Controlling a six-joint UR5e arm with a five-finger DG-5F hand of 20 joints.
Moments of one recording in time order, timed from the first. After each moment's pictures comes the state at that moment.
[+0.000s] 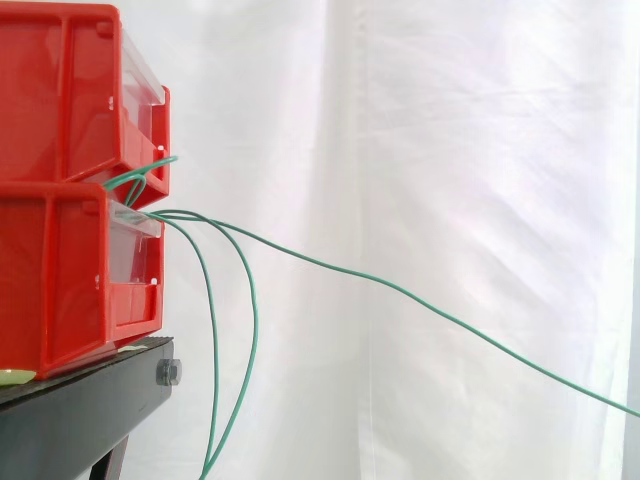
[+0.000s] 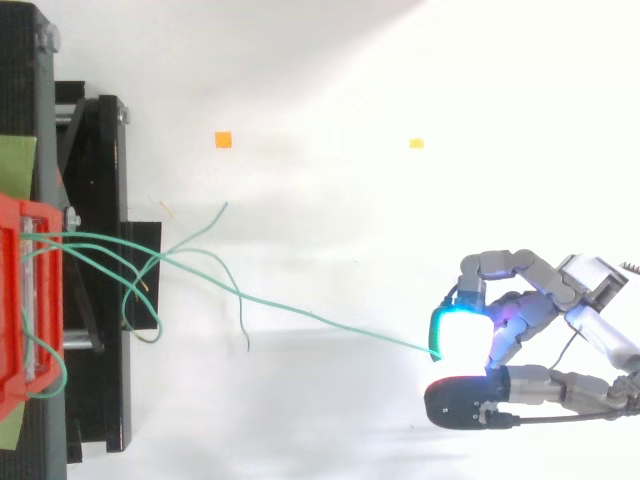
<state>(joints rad) 0.55 -2.21 -1.42 -3.49 -0.45 0.61</state>
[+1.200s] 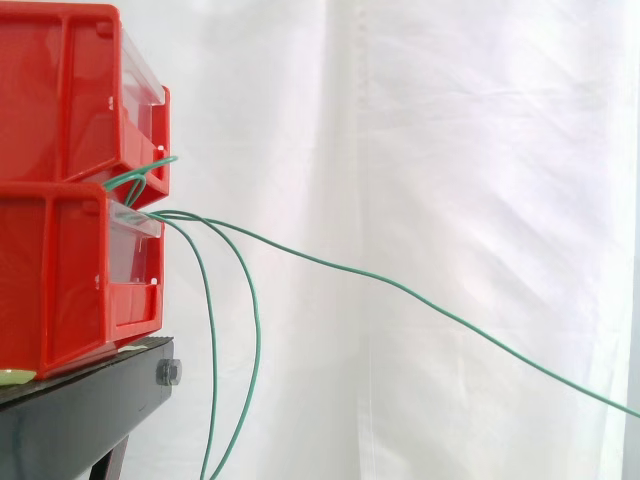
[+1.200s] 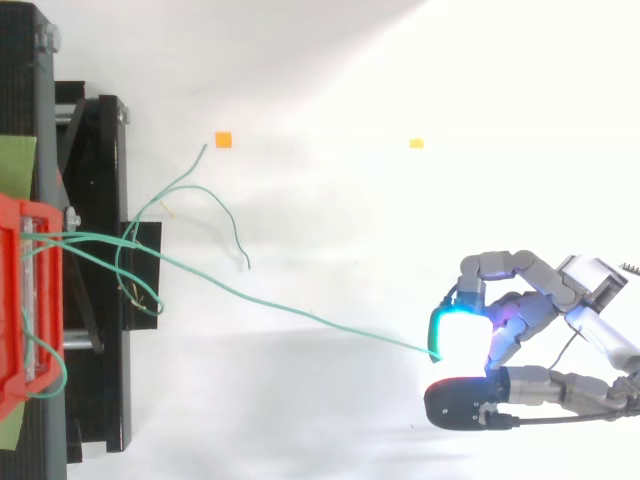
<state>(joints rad) 0.55 -2.21 -1.42 -3.49 -0.45 0.61</state>
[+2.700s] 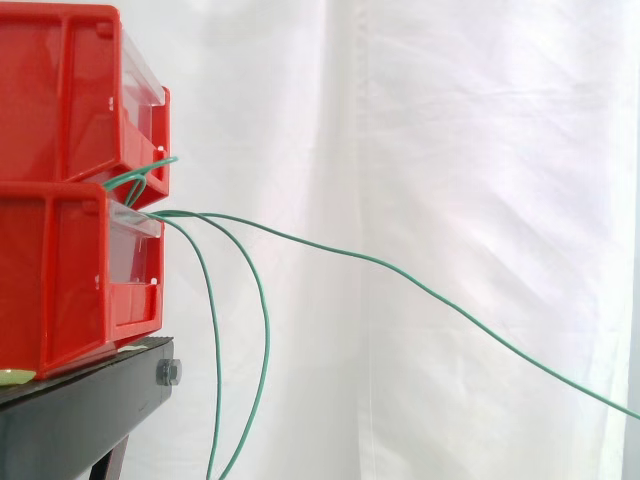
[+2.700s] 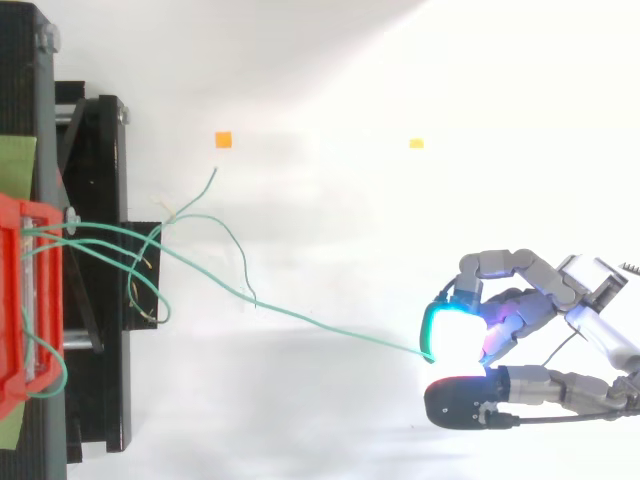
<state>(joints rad) 0.55 -2.21 -1.42 -3.49 -0.45 0.60</state>
